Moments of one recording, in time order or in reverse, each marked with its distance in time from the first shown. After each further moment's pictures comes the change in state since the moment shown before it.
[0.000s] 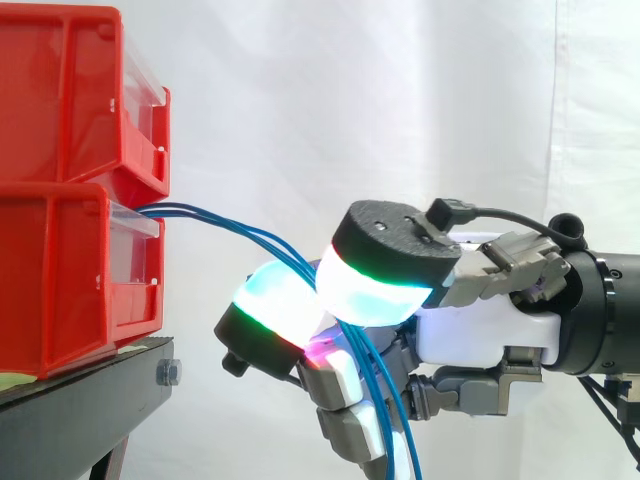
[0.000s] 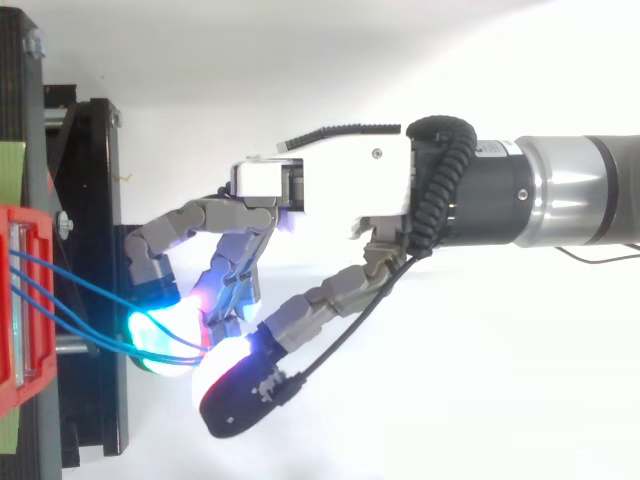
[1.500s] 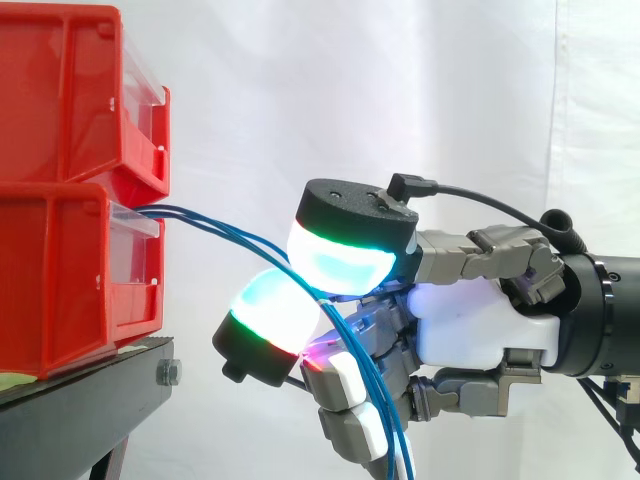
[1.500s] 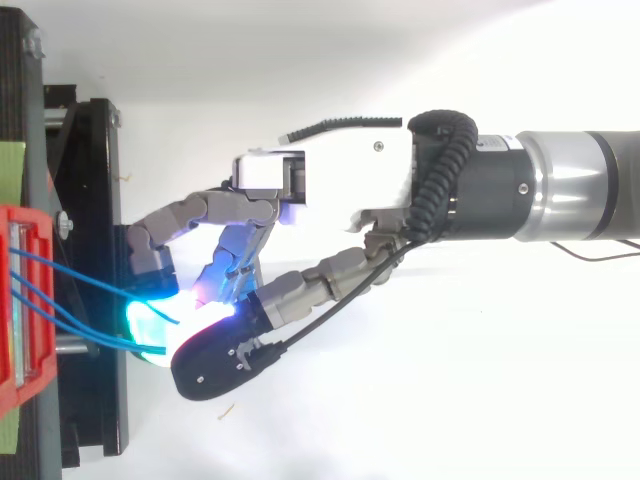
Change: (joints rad) arm -0.004 0.000 -0.004 0.003 0.001 0.000
